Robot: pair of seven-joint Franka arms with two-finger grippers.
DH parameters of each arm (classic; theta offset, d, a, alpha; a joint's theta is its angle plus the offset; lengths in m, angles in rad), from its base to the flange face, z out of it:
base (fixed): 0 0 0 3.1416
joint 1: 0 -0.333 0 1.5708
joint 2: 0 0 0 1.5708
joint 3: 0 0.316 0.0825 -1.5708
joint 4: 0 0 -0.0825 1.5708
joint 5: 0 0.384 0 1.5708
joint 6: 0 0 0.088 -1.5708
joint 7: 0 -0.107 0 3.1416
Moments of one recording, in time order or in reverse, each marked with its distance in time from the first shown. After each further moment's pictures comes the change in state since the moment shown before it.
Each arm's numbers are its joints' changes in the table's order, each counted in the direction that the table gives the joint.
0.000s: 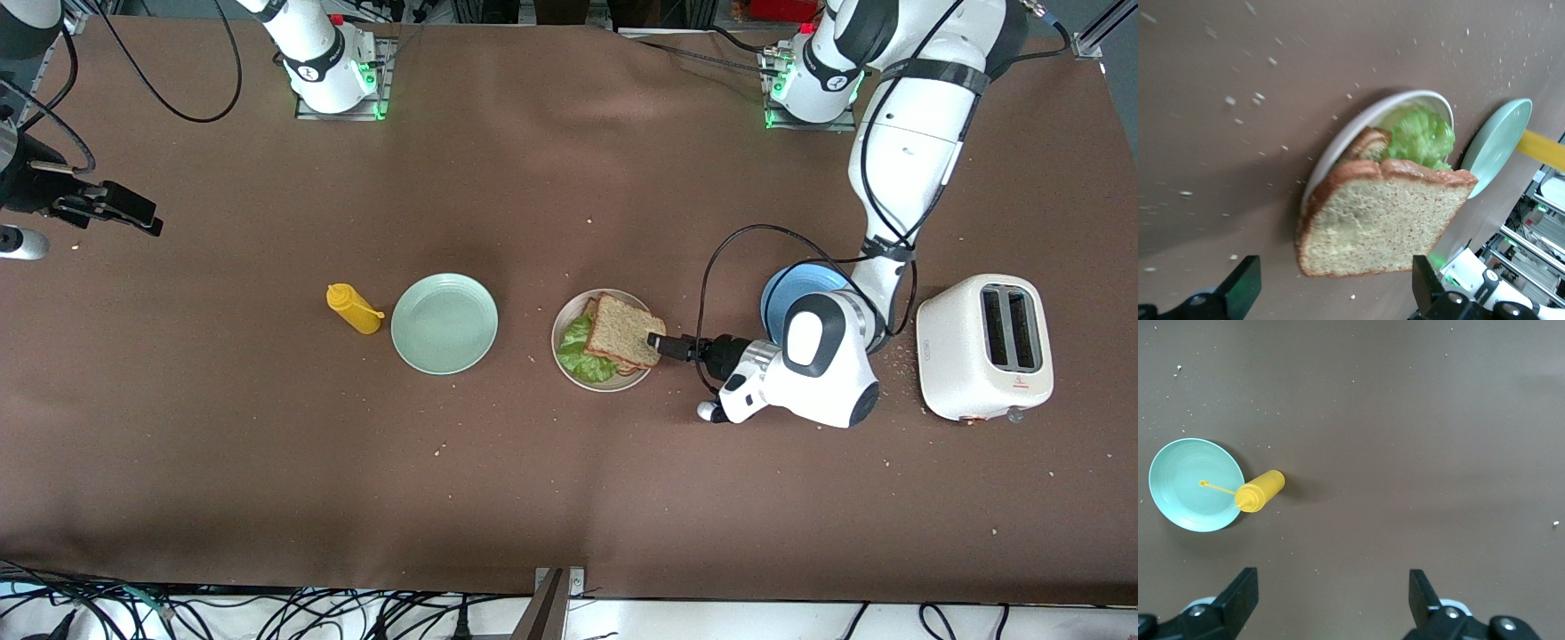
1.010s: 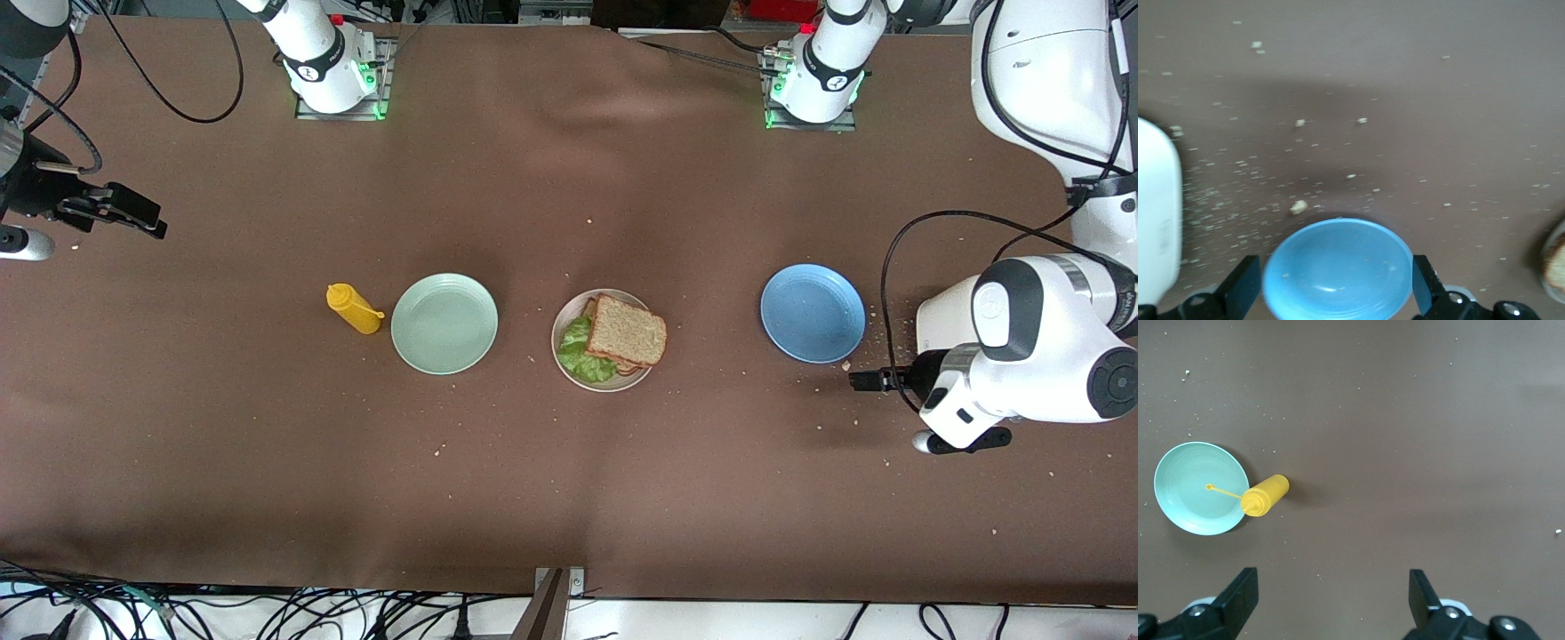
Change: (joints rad) left arm -0.054 -0.223 0.278 -0.032 0.558 -0.073 0.111; right arm -0.002 0.000 0.012 -0.001 0.000 0.017 0.002
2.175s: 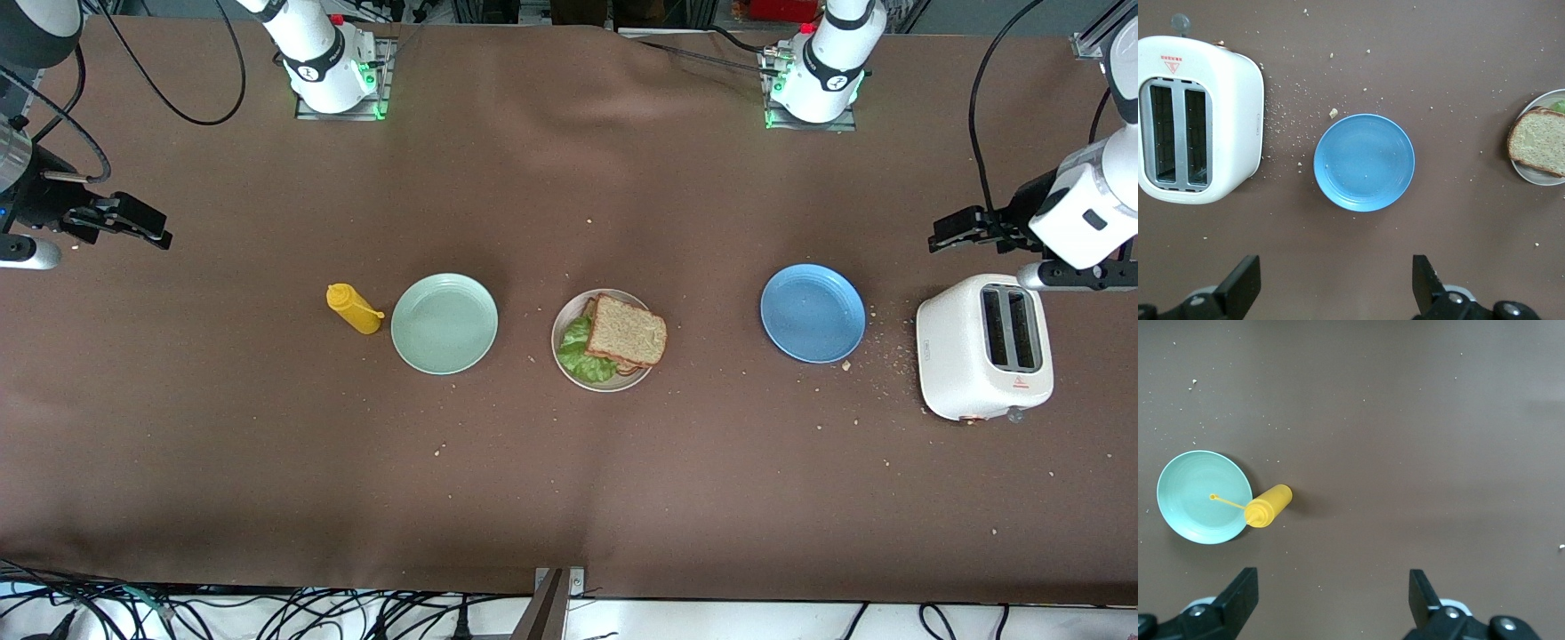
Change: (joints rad) left arm -0.089 -0.627 -0.168 0.368 0.184 -0.123 0.013; right arm -0.003 0.016 0.008 -0.002 0.000 0.032 0.011
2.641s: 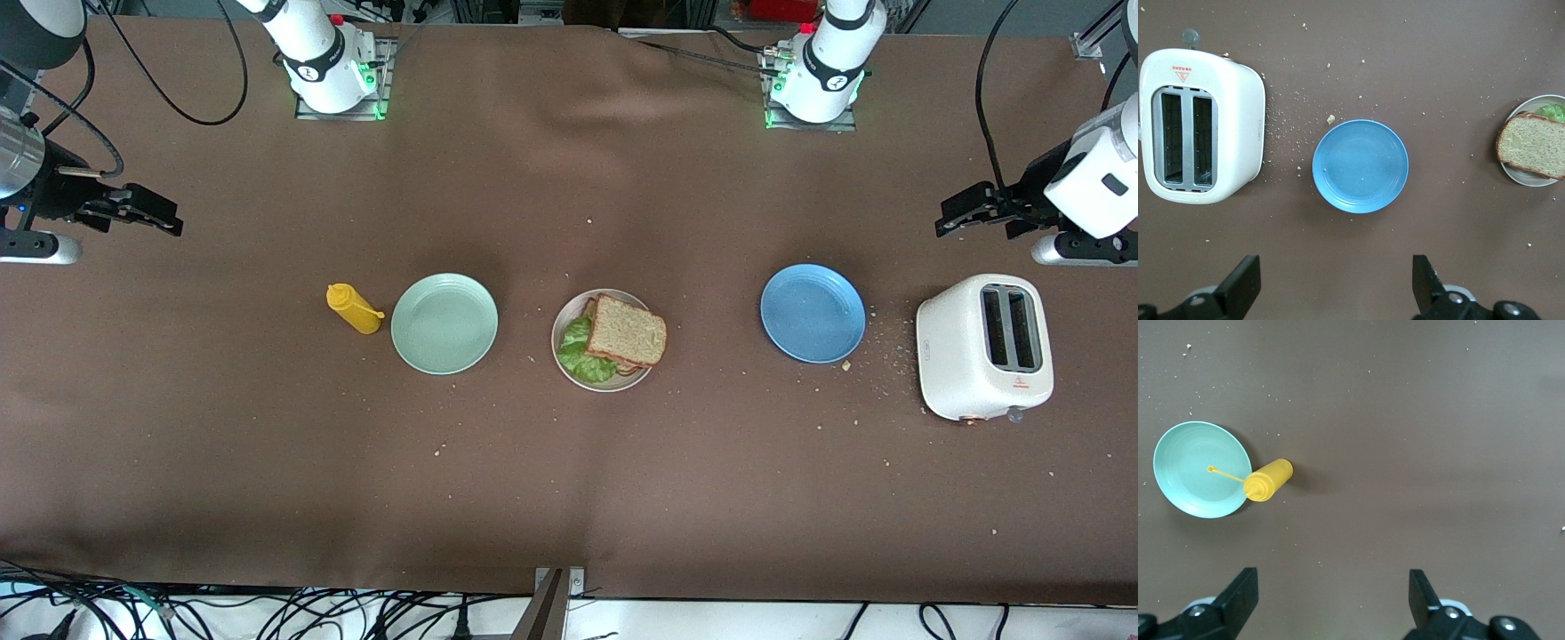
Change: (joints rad) left arm 0.004 -0.033 0.000 -0.007 0.000 -0.003 0.004; right arm -0.002 0.000 0.006 0.000 0.006 -0.072 0.014
